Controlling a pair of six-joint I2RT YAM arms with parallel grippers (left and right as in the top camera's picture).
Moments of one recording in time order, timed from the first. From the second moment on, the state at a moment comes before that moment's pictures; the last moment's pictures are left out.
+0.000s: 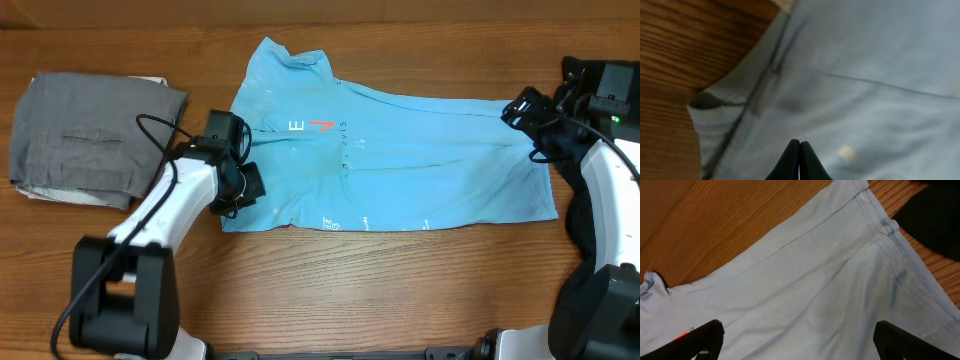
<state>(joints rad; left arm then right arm) -0.17 1.74 1.07 -0.75 0.10 -0.52 -0.27 1.62 1.35 -0.77 -0.18 0.44</state>
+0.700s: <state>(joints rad) -0.10 1.90 1.13 -1.01 0.03 -0.55 -0.27 1.62 1.35 -0.77 -0.18 0.44</state>
